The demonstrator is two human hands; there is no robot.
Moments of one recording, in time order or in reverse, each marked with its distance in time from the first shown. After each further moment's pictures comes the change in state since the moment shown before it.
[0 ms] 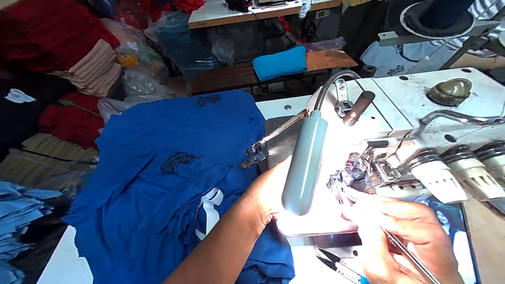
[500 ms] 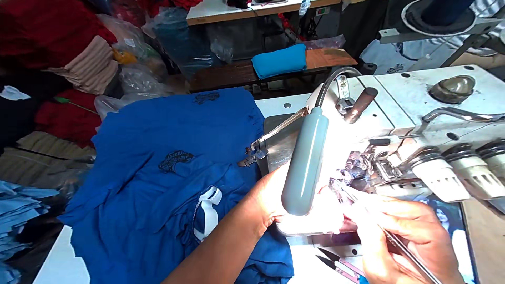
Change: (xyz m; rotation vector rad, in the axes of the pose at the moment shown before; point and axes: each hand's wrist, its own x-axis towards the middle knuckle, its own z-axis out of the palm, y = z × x) left_hand 0.000 -0.003 0.003 -0.018 -0.053 -0.029; right_hand -0.001 0.000 0.000 0.009 0.003 0.008
